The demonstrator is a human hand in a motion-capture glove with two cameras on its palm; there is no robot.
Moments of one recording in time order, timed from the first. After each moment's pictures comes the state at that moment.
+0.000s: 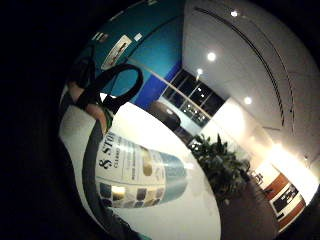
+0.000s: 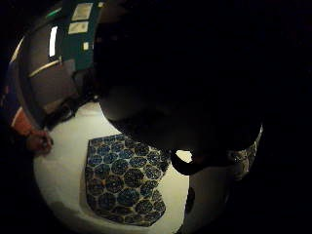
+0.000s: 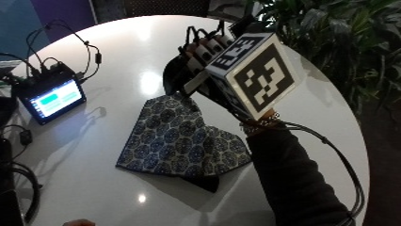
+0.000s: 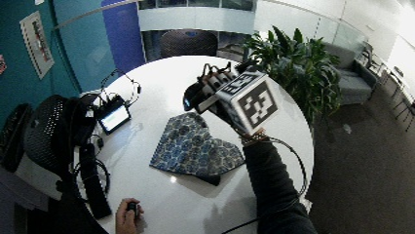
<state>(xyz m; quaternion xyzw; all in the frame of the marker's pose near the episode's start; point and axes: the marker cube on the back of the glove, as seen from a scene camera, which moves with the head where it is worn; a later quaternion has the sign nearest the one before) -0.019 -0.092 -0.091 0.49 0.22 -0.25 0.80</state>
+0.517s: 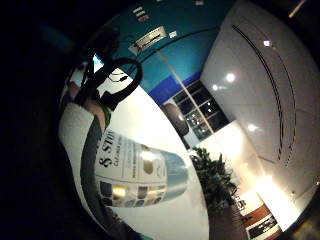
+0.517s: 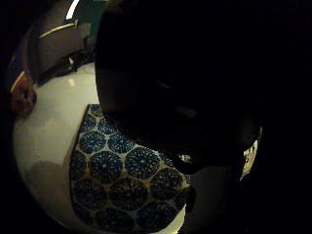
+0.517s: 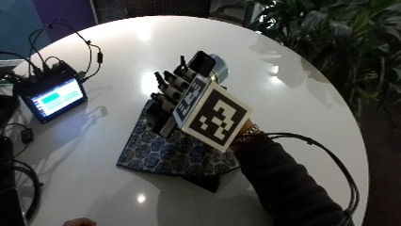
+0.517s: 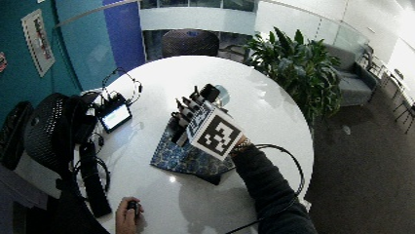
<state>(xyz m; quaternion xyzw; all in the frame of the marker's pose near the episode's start) -0.059 -0.098 -0.019 0.44 0.31 -0.37 0.76</state>
